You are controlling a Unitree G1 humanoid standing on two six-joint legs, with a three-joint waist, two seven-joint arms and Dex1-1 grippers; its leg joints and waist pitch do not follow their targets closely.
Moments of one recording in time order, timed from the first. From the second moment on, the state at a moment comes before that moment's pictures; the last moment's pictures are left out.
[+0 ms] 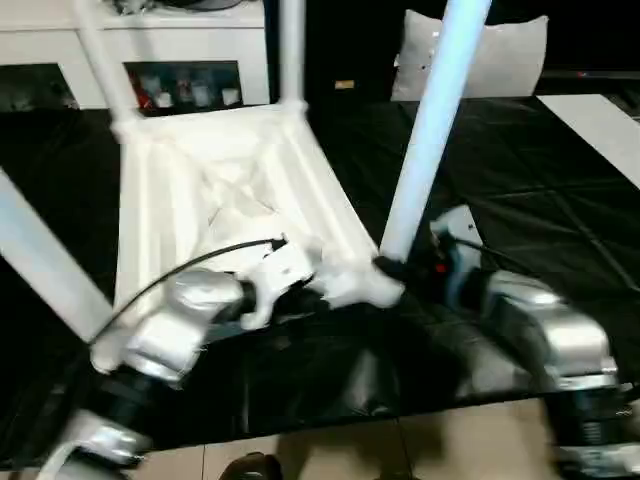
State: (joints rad) left arm -0.44 0.30 -0.31 0.17 0.02 0.44 -0.86; right arm -0.36 -0.22 0.00 0.06 0.20 0.62 0.57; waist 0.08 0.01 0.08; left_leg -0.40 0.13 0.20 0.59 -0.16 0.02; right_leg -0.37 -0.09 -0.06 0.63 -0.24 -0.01
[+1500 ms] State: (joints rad) left arm -0.49 0.53 -0.43 0.24 -0.01 0.06 -1.33; right arm -0.36 -0.63 0.20 0.14 0.31 0.41 1.41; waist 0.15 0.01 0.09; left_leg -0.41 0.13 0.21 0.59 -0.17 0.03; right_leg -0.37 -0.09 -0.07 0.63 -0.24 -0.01
